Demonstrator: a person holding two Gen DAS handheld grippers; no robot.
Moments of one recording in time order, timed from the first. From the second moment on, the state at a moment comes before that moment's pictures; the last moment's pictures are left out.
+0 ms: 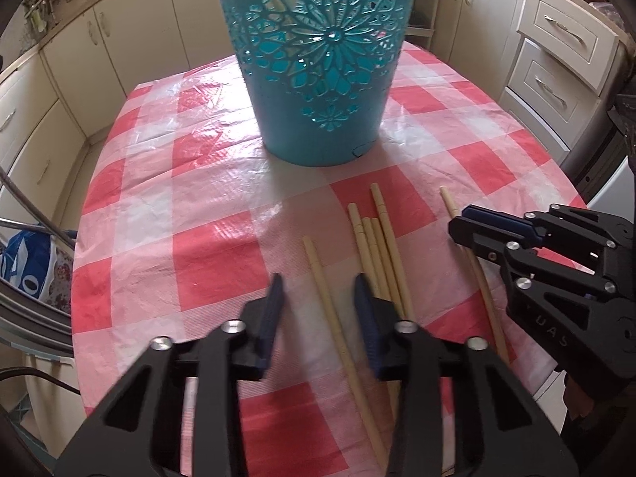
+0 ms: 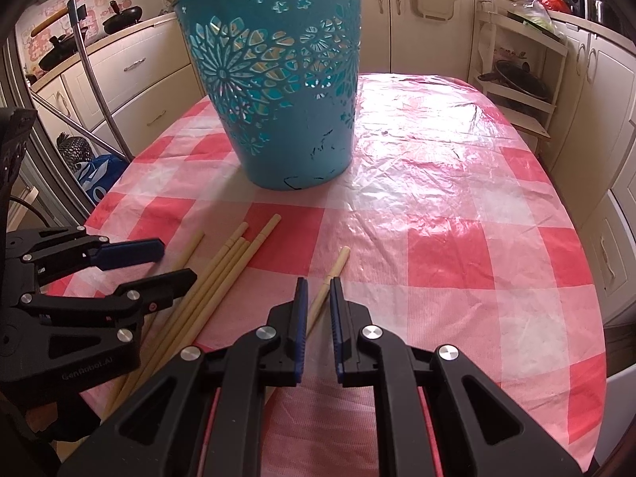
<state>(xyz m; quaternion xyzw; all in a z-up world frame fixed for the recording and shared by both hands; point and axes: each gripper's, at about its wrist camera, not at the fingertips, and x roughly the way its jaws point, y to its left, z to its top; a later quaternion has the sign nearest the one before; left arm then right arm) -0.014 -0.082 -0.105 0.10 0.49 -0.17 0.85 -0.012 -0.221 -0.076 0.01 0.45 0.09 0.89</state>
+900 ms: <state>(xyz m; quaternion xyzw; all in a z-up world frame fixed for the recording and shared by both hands) 0.010 -0.053 -0.093 0.01 0.51 -0.20 0.83 -0.006 -0.219 -0.073 -0.04 0.48 0.10 0.87</state>
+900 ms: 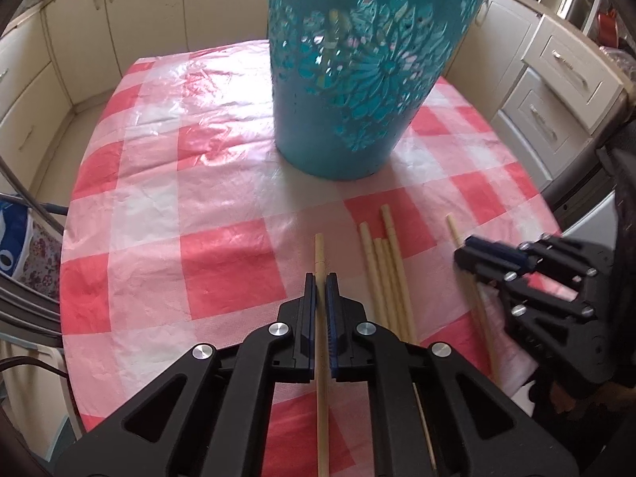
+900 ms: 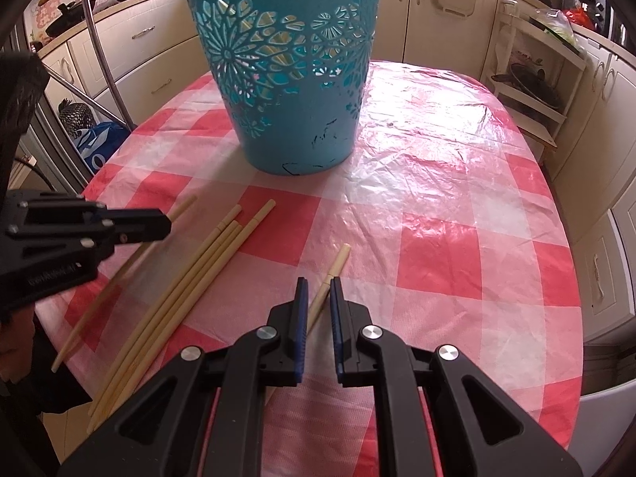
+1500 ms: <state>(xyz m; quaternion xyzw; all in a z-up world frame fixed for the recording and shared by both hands) 0.047 -0.013 0.081 -0.19 0.25 -0.31 0.90 -0.020 -0.228 -0.078 0.00 0.45 0.10 0.89</state>
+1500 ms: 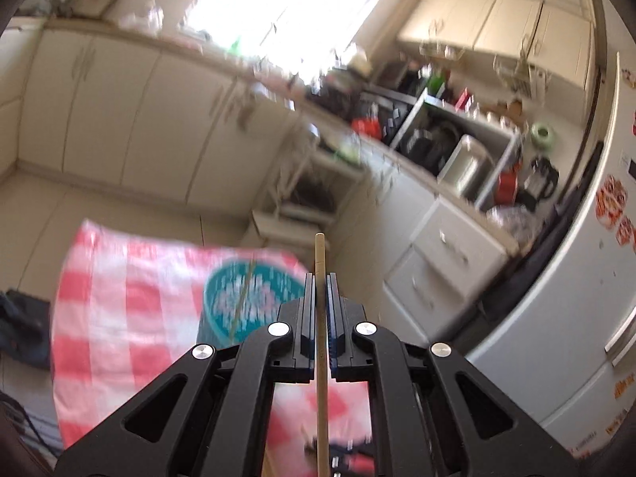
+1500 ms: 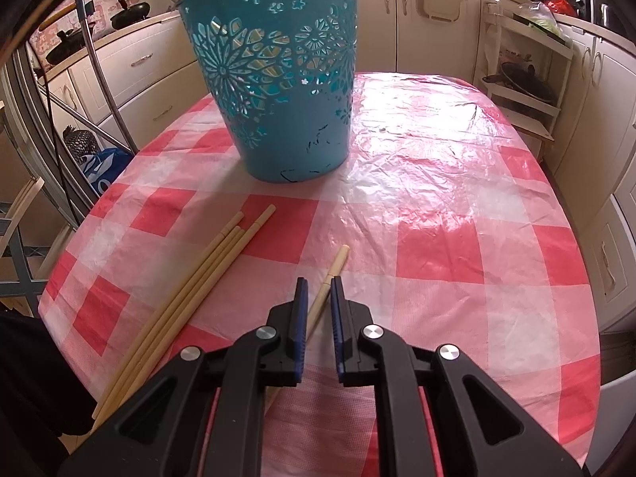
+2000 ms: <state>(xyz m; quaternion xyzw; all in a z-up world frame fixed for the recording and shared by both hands) 0.100 -0.040 0.102 -0.22 0.11 -0.11 0.96 -0.023 -0.232 -0.080 0.02 0.43 0.12 0.90</state>
